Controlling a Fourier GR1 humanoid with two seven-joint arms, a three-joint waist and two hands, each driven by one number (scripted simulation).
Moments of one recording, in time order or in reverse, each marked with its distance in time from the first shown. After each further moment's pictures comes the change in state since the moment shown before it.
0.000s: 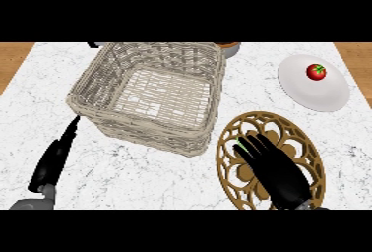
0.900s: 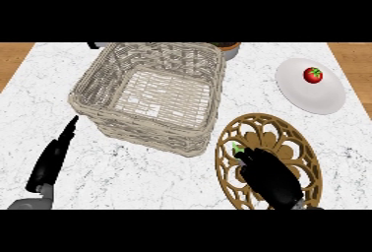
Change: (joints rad) left arm -0.002 -0.004 0.025 0.006 -0.011 -0.024 -0.010; right arm -0.005 0.010 0.025 0.052 0.032 -0.022 -0.141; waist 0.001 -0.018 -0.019
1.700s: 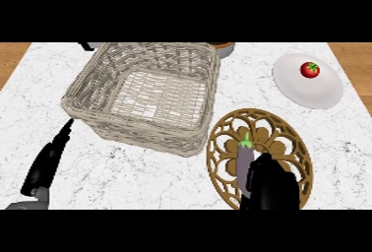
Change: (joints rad) left arm 0.017 0.006 0.023 0.009 0.007 -0.001 -0.007; right arm 0.170 0.324 0.043 -0.194 0.205 -0.158 0.955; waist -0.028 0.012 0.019
